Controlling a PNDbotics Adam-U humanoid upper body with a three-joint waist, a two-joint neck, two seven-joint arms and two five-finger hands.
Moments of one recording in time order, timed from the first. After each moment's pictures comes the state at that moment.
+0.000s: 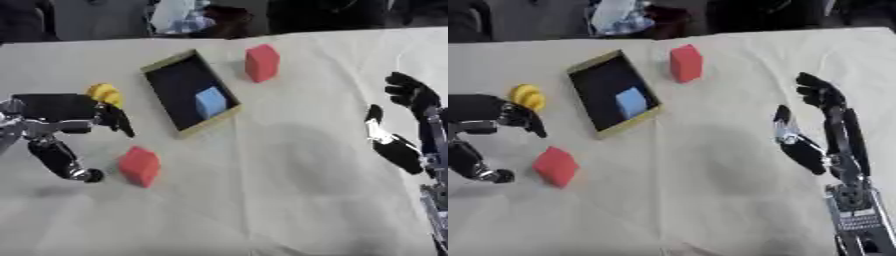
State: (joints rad) left arm -0.54 0.79 -0.44 -1.61 -0.54 -0.34 -0.71; right arm -0.11 -0.23 -0.02 -1.79 0.43 -0.20 -0.10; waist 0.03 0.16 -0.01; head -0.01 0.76
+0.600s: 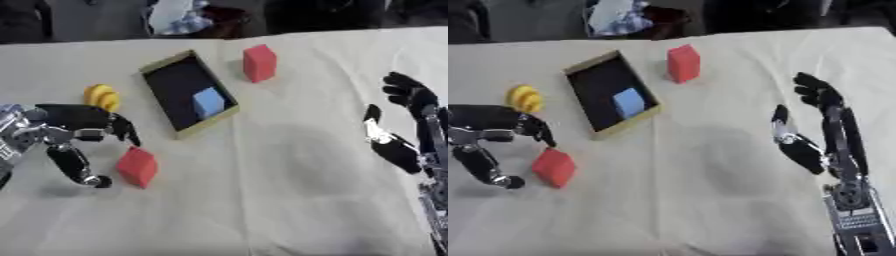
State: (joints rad) left arm -0.57 0.71 -0.45 -1.48 -0.62 -0.37 -0.69; right arm -0.11 -0.23 -0.02 -1.79 0.42 -0.20 -0.09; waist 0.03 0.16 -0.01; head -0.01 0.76
